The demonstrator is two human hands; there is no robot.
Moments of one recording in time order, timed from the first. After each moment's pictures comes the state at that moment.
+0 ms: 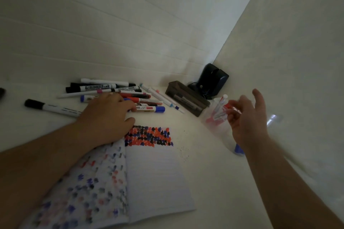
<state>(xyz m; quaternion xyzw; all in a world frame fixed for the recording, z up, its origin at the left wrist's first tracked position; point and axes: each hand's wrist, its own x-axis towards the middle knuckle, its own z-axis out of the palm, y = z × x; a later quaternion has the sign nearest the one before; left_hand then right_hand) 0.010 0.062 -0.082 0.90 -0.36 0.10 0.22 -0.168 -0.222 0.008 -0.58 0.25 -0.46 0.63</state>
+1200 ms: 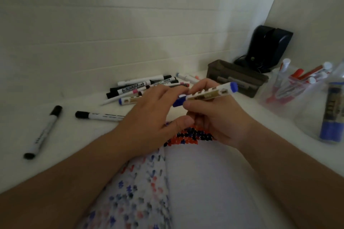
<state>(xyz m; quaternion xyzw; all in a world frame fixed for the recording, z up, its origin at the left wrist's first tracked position) -0.008 0.063 -0.072 0.82 -0.49 0.11 0.28 -0.092 -0.114 -0.053 -0.69 0.01 -0.11 0.72</state>
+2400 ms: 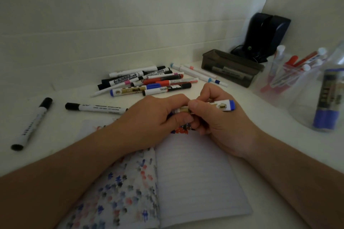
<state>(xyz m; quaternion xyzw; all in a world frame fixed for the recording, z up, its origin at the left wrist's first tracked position) -0.025 0.048 -0.070 0.79 -0.53 0.01 0.29 -0.130 -0.121 -0.067 -0.73 -0.01 -0.13 0.67</state>
